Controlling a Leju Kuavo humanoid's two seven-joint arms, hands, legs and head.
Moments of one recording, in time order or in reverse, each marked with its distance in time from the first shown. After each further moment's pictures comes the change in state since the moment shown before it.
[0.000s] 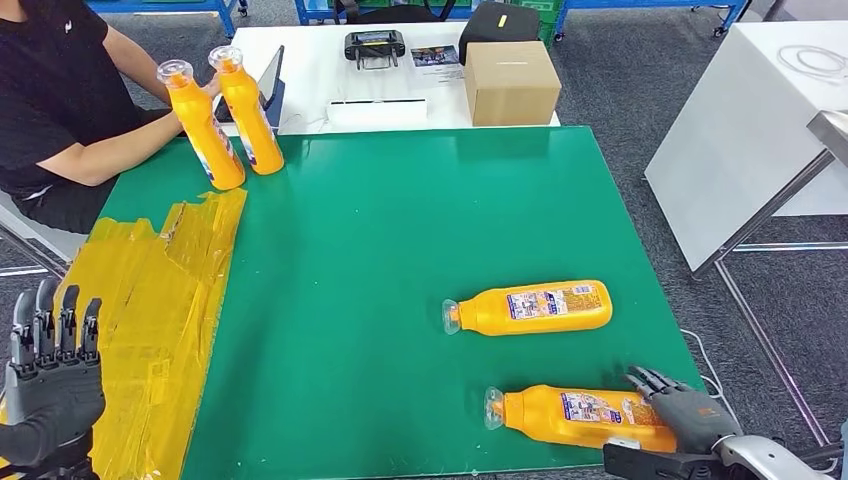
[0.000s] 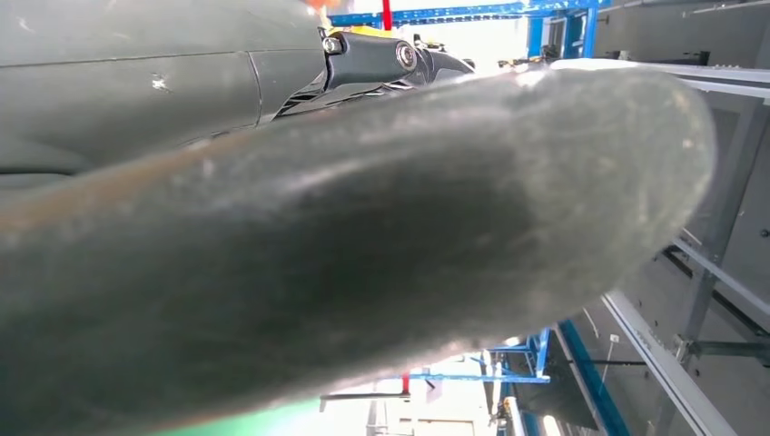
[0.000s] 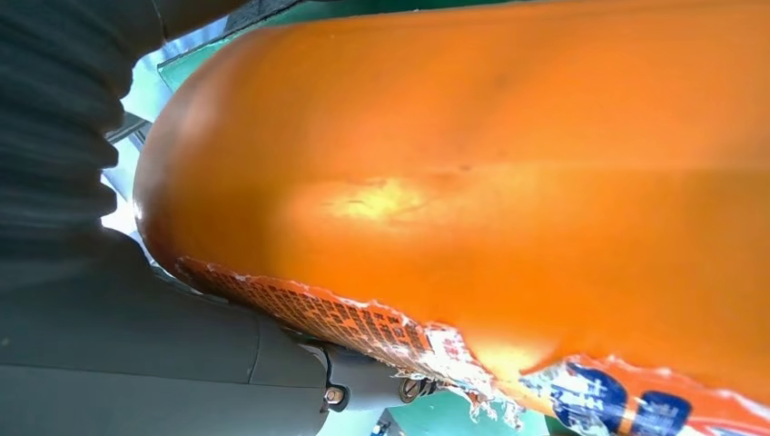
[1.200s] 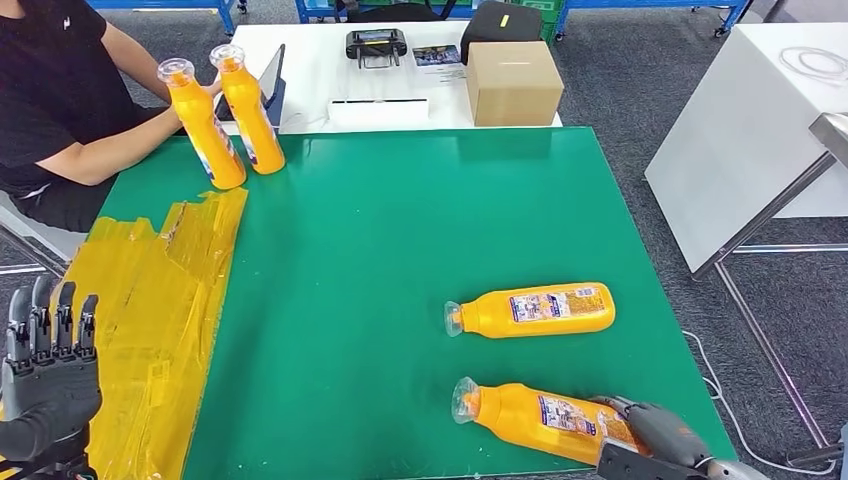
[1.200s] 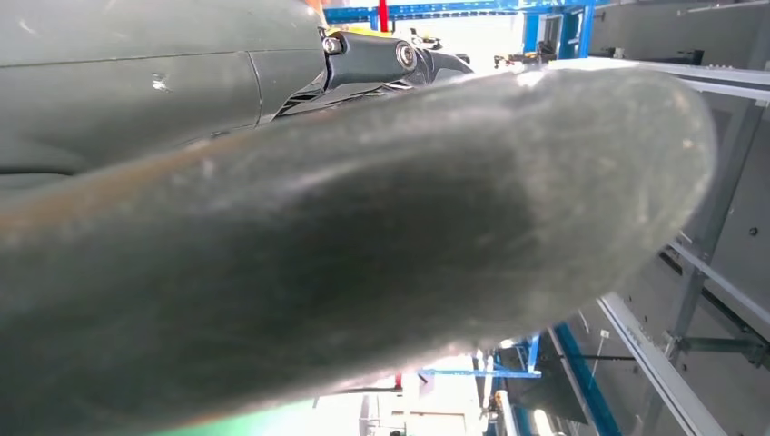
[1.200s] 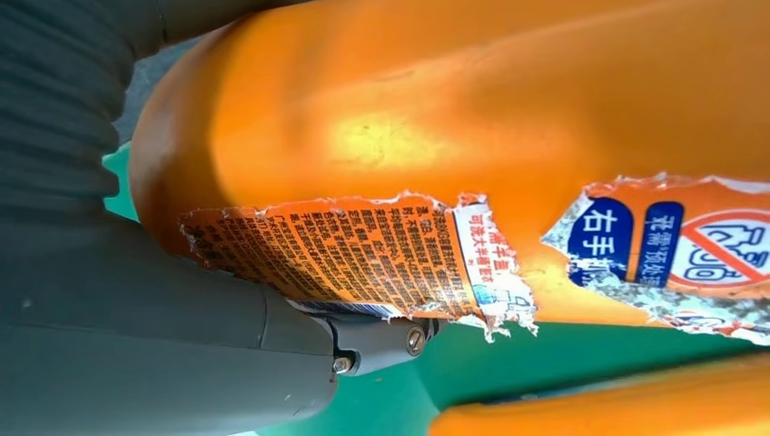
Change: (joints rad) left arm -0.021 0.023 0.000 0.035 0.018 -0.021 -0.012; right arm 0.055 0.093 -0.025 -0.016 -0.342 -0.193 -0.238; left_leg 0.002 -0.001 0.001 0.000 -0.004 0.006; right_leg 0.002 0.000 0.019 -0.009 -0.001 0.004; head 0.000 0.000
